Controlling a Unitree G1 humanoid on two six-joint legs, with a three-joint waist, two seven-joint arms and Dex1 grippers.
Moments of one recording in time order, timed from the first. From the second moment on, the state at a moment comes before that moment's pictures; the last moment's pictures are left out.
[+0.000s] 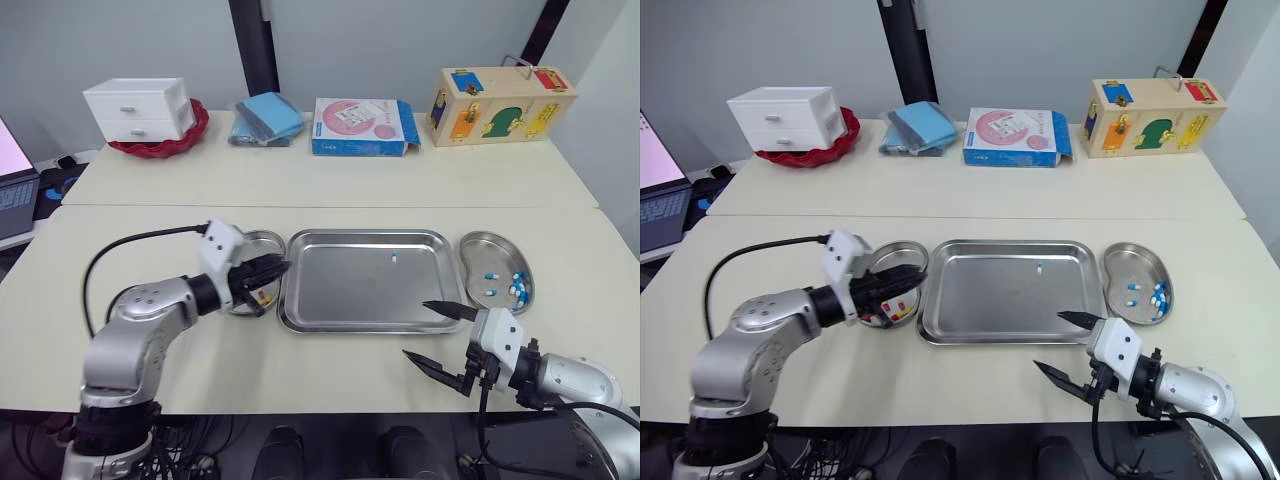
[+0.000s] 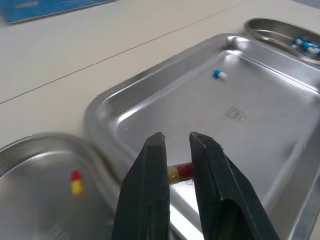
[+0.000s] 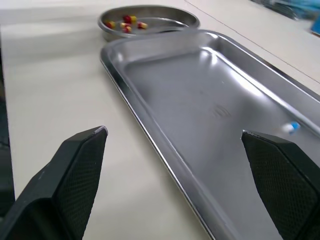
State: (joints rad) left arm -0.18 0.55 0.24 -0.40 -0.38 0.76 -0.78; right arm 0.16 -0.65 0.03 -0.55 0.31 0.20 0.86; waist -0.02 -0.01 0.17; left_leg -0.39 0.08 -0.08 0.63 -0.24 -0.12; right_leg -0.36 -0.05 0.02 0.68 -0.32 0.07
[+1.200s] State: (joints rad) left arm -0.02 0.63 0.36 -0.28 -0.51 0.56 -0.75; right arm 0.06 -0.65 0.06 -0.47 0.32 0.21 0.87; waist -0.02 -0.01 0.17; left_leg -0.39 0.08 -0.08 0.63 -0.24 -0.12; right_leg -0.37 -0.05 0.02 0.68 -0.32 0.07
